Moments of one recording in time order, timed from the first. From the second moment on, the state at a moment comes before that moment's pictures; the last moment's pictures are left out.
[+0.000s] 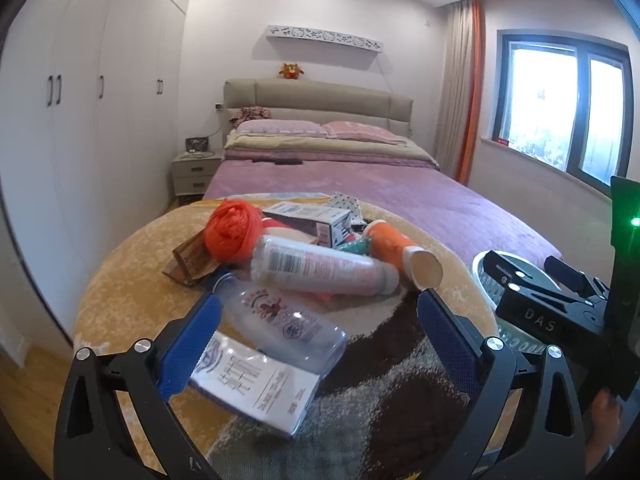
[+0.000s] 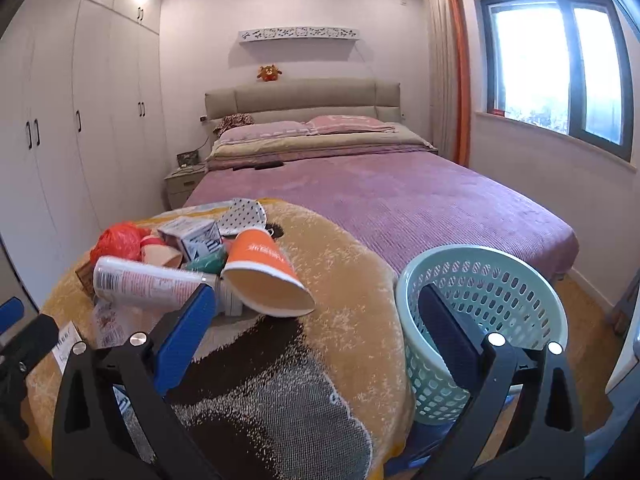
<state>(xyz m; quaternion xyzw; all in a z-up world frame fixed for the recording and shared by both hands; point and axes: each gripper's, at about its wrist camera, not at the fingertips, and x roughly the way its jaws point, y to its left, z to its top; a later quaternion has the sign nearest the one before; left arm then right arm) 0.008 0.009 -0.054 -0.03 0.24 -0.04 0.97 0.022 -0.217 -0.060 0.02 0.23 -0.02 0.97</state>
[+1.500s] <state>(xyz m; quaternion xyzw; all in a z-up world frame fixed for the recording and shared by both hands) -0.002 0.018 -0.061 -0.05 0.24 -0.04 0.97 0.020 -0.223 -0.069 0.02 0.25 -0.03 0.97</state>
